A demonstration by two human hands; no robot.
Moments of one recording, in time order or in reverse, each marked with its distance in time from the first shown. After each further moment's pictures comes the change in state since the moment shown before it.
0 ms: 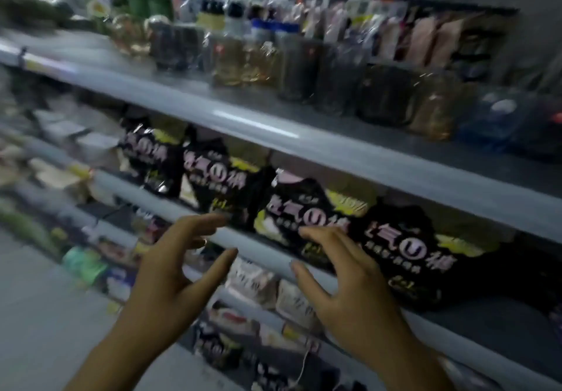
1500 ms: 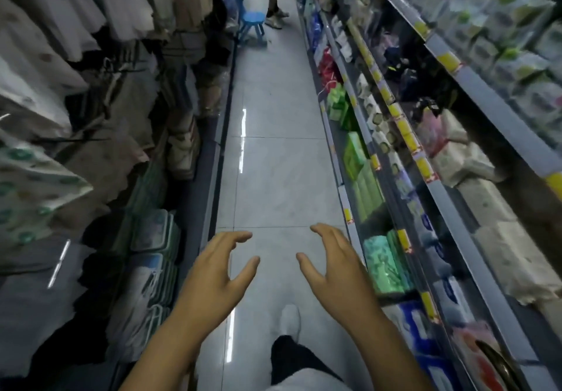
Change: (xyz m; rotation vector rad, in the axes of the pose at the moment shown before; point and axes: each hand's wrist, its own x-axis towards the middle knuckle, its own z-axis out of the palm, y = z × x) left_hand -0.175 -0.576 -0.613 0.367 0.512 -1.003; right_hand 0.280 -0.534 0.806 0.267 -0.835 -0.398
